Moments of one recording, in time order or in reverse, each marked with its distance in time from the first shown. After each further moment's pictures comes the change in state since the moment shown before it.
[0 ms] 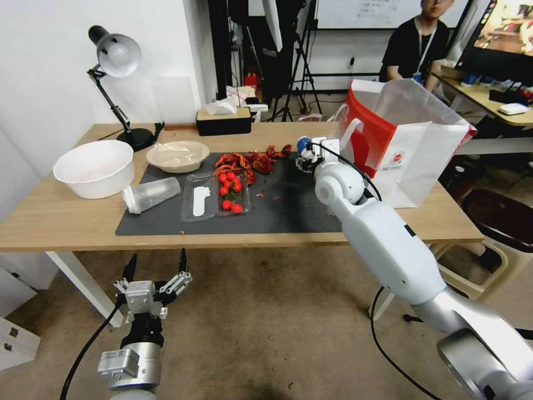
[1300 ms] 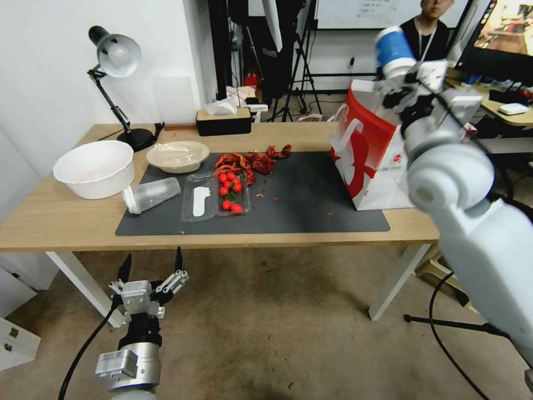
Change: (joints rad) left arm 0.006 -0.006 -0.005 -0.001 0.008 -0.017 -0.009; right arm -0.004 -0.276 0.303 0.295 0.047 0.168 0.080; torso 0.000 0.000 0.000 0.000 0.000
